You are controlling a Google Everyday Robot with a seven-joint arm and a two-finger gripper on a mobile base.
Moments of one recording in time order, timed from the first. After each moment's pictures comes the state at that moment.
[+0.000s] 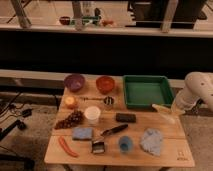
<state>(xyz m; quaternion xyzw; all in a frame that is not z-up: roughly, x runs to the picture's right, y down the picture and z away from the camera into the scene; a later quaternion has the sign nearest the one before) 0.393 0.106 0.765 -0.30 -0.01 0.13 0.95</state>
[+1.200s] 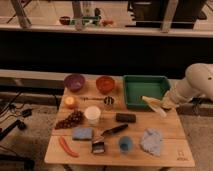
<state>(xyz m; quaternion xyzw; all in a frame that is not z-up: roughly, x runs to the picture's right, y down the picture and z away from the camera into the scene) 0.315 0.072 0.711 -0.25 -0.07 0.09 0.96</state>
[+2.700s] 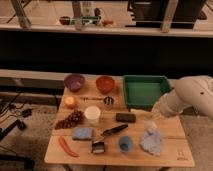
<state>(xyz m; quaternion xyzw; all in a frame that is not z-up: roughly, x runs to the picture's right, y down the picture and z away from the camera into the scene) 0.231 0.136 0.666 -0.26 -0.12 0.01 0.96</state>
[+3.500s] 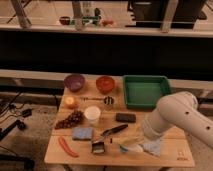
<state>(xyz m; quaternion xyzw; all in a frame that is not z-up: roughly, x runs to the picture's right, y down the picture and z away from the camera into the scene) 0.141 0.213 0.624 -0.31 -0.20 -0.12 0.92</state>
